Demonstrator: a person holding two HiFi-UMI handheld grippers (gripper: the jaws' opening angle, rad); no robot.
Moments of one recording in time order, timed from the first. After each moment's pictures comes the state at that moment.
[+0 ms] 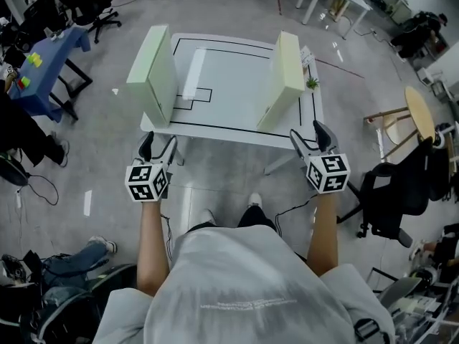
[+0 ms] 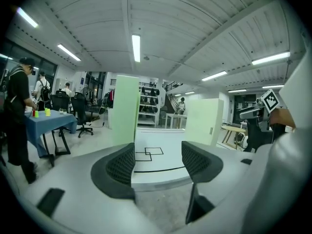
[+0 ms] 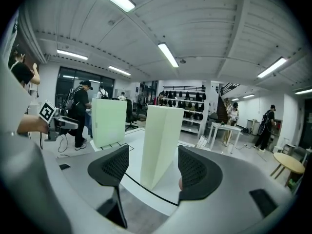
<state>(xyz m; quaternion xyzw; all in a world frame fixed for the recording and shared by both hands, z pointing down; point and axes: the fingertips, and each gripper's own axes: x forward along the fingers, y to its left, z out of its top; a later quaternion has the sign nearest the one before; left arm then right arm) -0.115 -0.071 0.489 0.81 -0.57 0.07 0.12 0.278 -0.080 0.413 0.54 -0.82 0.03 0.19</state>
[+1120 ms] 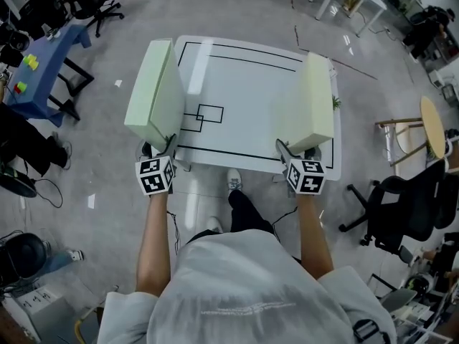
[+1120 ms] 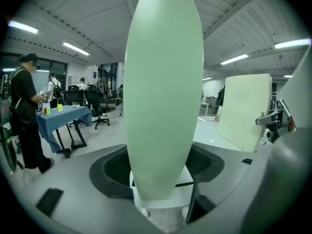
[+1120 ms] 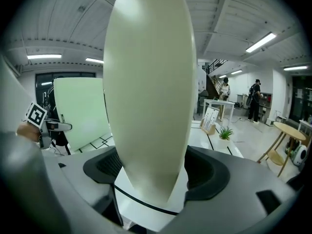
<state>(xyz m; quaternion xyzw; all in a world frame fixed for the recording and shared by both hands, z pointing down) -0.165 -0.219 0.564 0.75 -0.63 0.14 0.16 0.238 -0.215 0.530 0.59 -0.77 0.15 0.20</state>
